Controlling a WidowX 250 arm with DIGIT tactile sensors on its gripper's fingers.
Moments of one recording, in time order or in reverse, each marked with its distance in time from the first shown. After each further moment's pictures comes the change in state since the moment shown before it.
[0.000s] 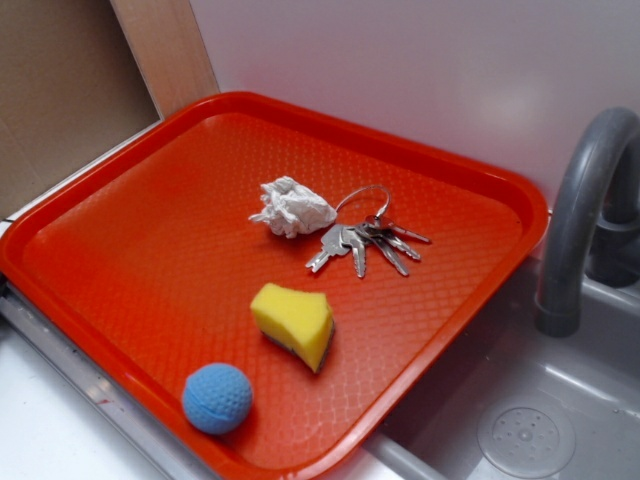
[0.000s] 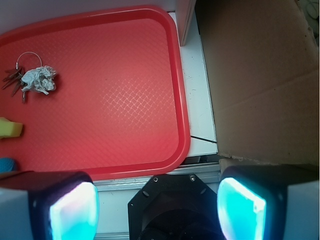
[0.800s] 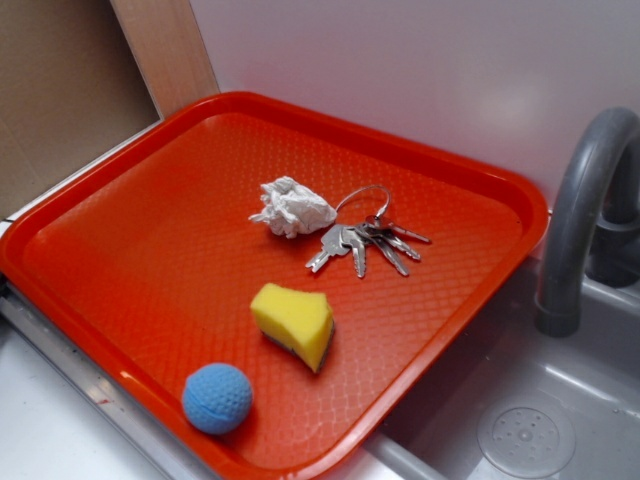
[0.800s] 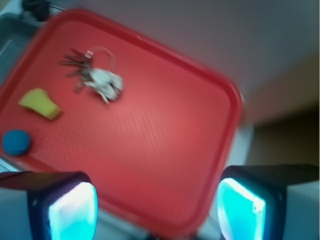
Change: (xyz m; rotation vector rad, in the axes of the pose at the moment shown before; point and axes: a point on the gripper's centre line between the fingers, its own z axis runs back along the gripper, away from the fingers) arm 0.035 -0.120 -0.006 0.039 -0.195 -0.702
